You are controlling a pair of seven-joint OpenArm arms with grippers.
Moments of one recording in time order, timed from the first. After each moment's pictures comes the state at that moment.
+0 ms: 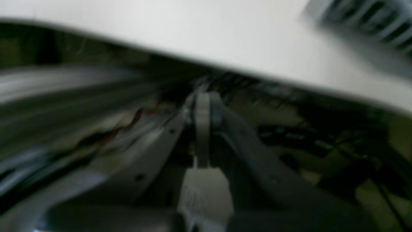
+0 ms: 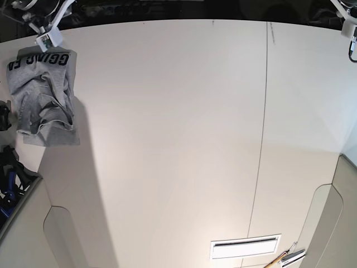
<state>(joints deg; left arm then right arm) 59.4 -11.6 -54.9 128.8 -59.3 -34.4 68.0 -51.3 13.1 24.9 135.4 41.8 22.8 -77.7</state>
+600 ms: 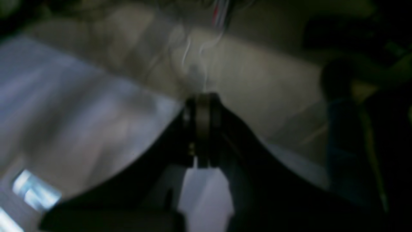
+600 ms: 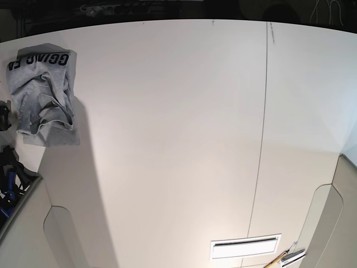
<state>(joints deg) 62.2 -26.3 -16.4 83.3 -53.1 -34.0 47.4 -63.0 24.2 13.0 113.6 43.6 25.4 -77.7</state>
